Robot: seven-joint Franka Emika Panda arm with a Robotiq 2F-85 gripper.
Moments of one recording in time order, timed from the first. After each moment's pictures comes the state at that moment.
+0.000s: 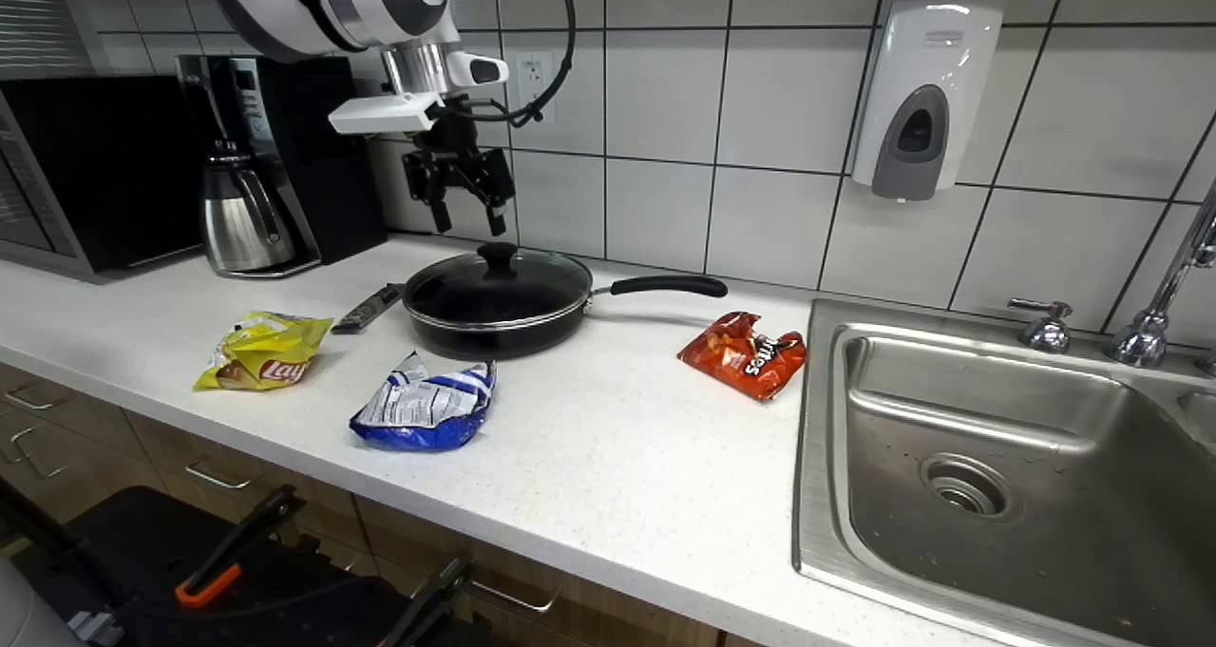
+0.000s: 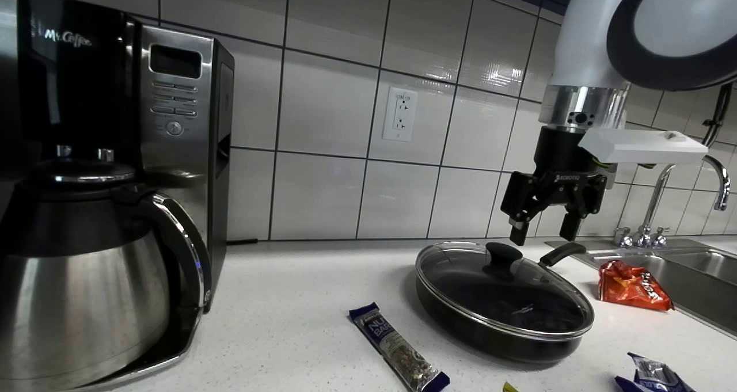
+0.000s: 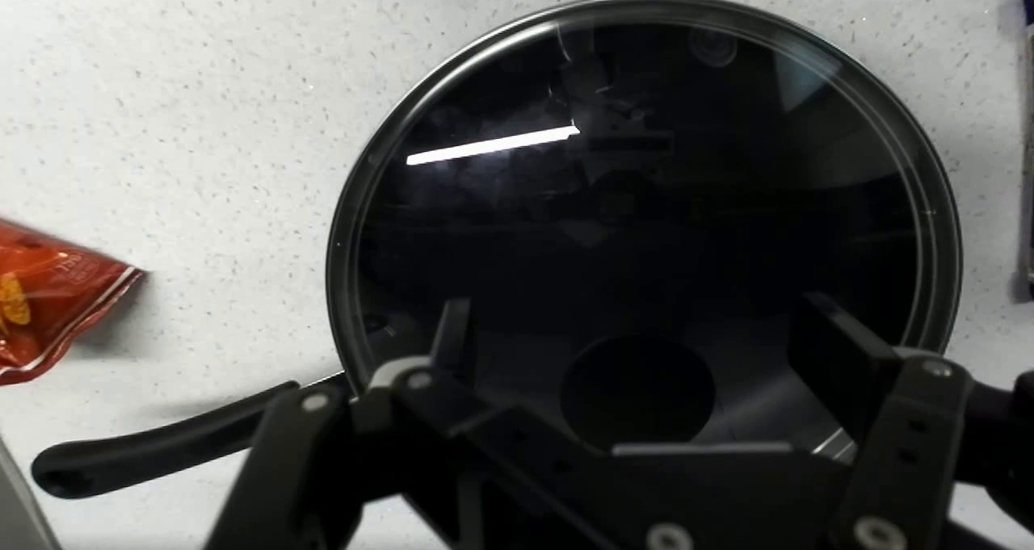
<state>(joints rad) 0.05 0.10 0.12 -2.27 -0.21 2.43 0.35</state>
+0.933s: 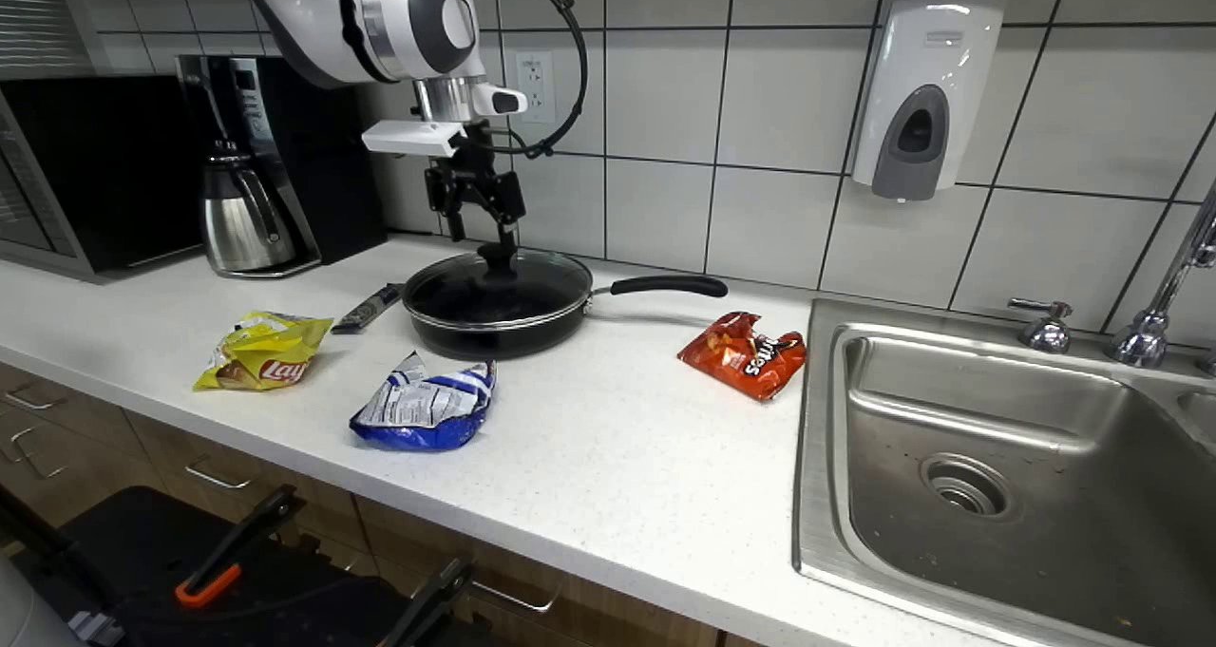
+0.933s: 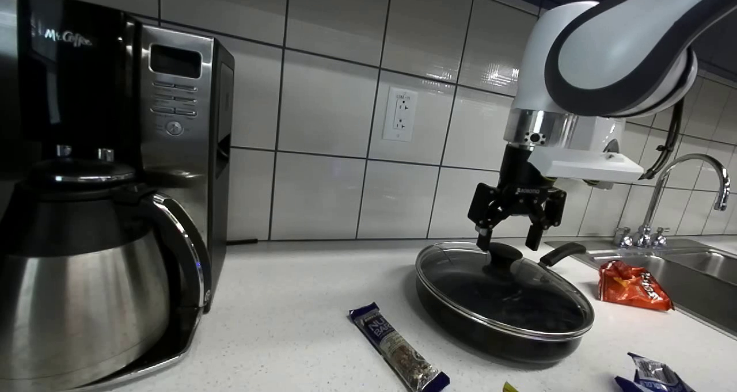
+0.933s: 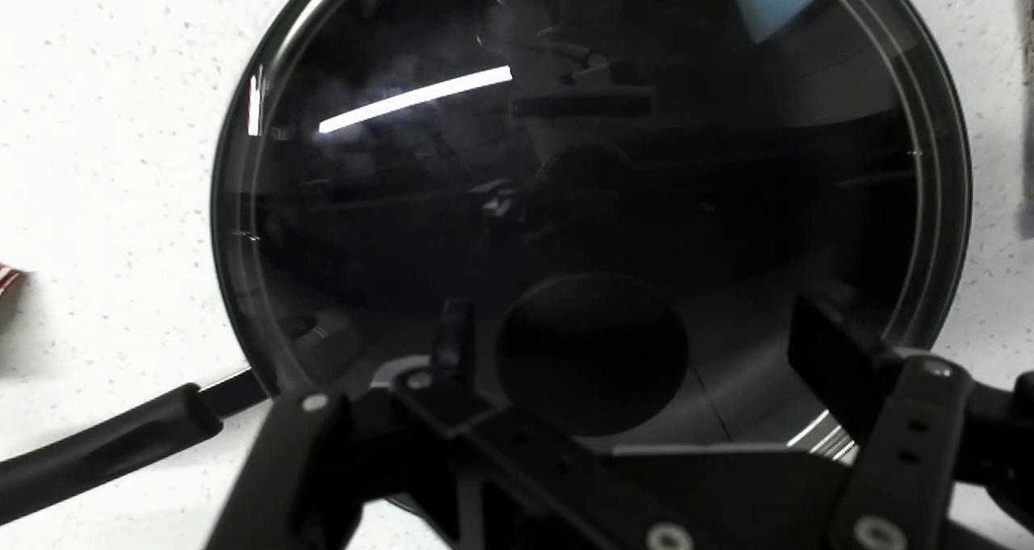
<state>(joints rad) 0.08 0.28 0.08 -2.11 -0.14 2.44 0.34</state>
